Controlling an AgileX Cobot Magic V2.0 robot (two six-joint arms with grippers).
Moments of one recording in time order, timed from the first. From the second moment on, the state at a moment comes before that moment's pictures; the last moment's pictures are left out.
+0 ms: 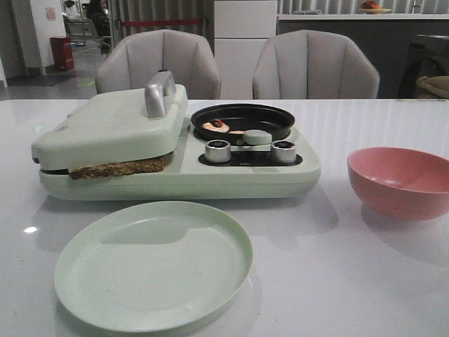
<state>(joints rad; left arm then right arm) -0.48 0.58 -0.65 -0.11 0.66 0.06 0.03 1.16 -1.08 0.18 0.83 -0.26</state>
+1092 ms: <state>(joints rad) -0.48 0.58 -0.65 -0.11 0.66 0.06 0.06 0.57 -0.95 0.13 1.13 -0.12</state>
